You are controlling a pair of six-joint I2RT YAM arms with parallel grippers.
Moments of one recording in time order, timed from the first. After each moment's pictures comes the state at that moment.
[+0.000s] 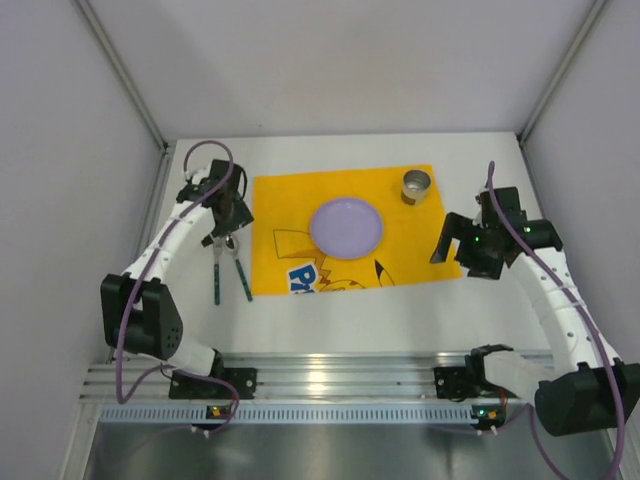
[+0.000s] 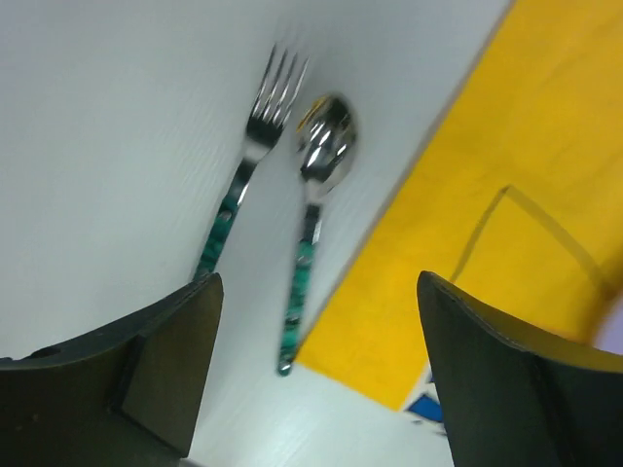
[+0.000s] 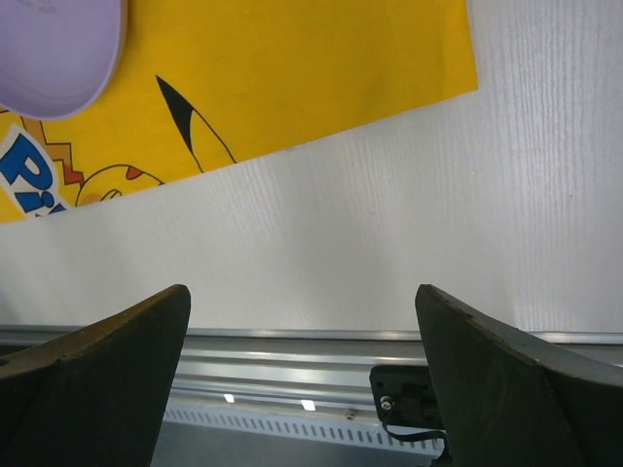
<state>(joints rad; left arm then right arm) -0.24 1.53 1.33 -0.86 -0.41 -0.72 0.14 1.08 1.06 -1.07 -0.11 0.45</state>
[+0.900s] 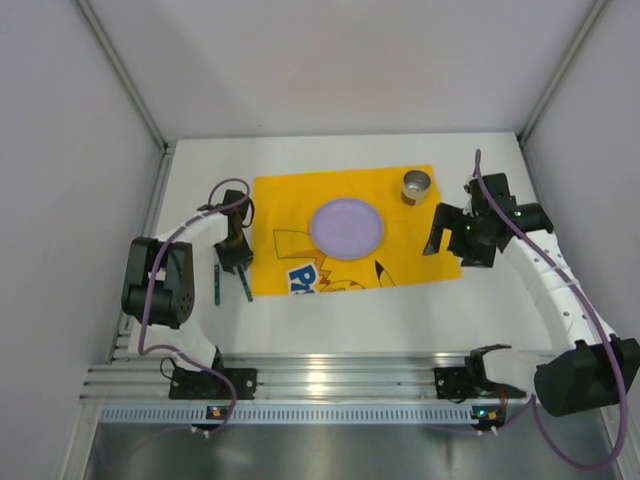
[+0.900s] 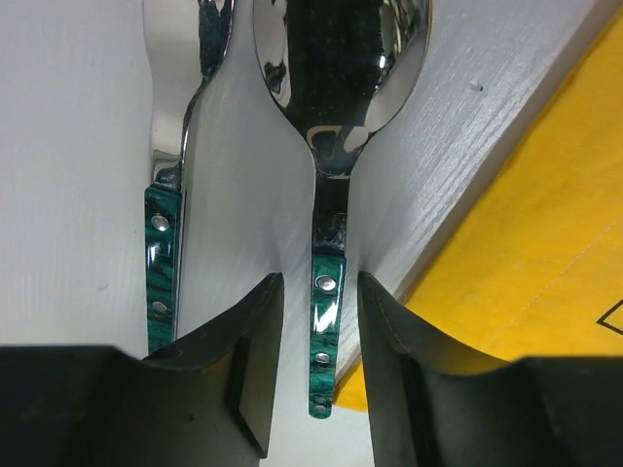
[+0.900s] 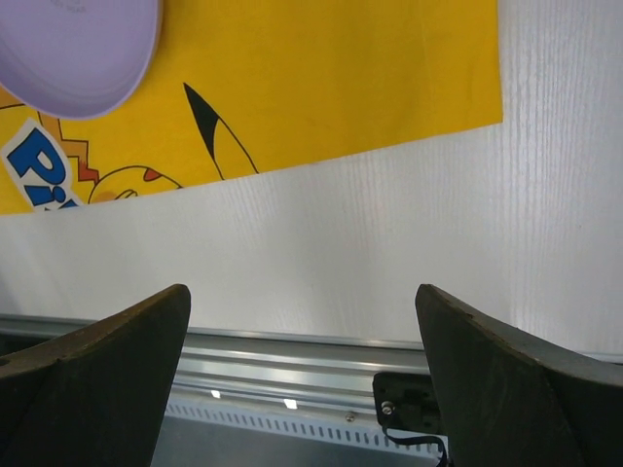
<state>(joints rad) -0.16 1.71 1.05 -0.71 -0.23 -0.58 0.19 1.18 1.15 -1.06 -0.12 0.44</state>
